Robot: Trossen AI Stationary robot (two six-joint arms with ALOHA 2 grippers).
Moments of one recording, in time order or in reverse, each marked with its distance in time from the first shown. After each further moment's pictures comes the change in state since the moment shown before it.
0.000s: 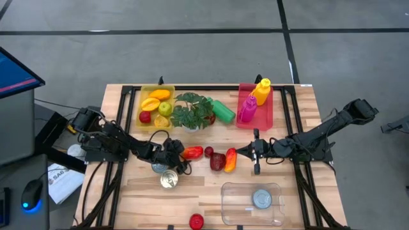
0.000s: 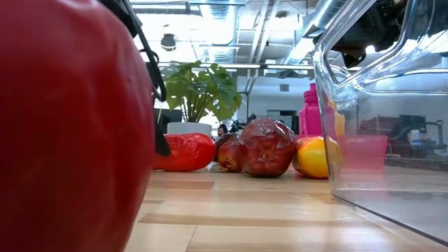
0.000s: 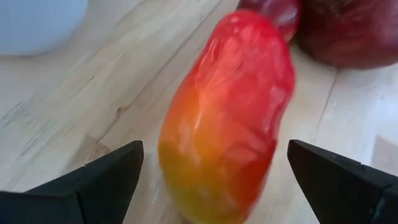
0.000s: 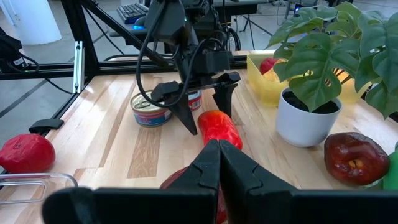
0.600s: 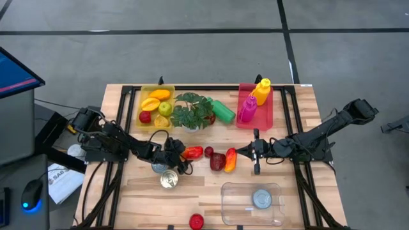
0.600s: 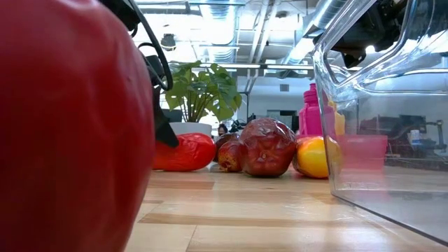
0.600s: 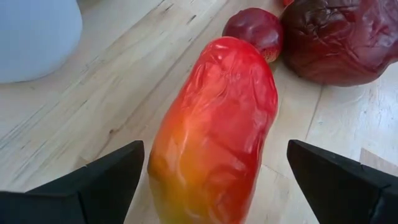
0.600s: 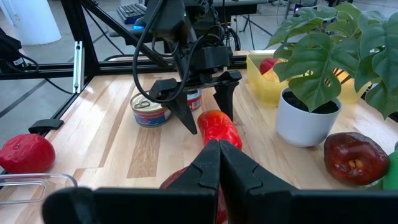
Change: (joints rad) left arm 0.000 0.000 0.000 0.059 -0.019 0.045; right arm -0.001 0.000 0.000 0.000 0.000 0.000
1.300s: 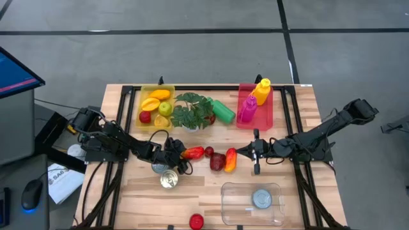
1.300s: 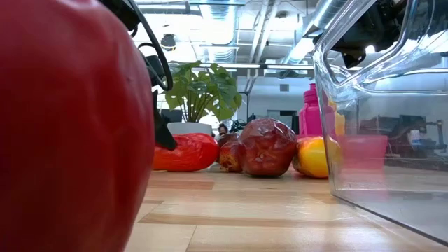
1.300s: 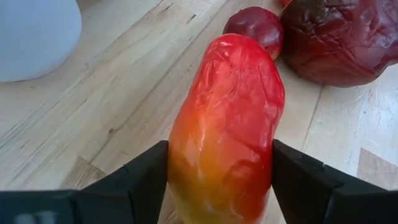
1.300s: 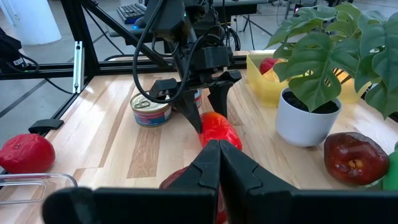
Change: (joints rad) left arm 0.000 0.000 0.000 0.000 0.002 -0.002; right arm 0.000 0.000 0.000 0.000 0.000 0.000
